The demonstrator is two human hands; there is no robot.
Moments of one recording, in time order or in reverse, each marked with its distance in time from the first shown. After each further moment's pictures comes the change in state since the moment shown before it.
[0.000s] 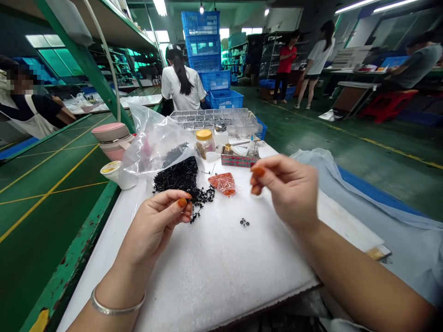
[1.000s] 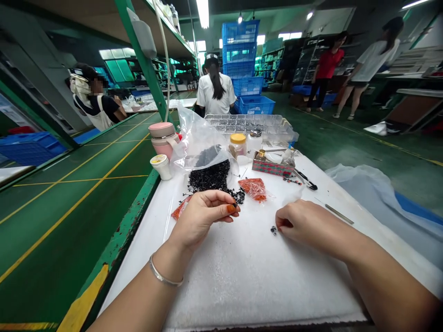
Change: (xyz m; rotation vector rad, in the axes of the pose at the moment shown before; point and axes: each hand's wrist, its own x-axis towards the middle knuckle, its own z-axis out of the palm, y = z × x) left_hand -0.002 -0.004 0.002 0.056 -0.107 -0.075; right_hand -0.004 0.022 -0.015 -1.293 -0.939 0.235
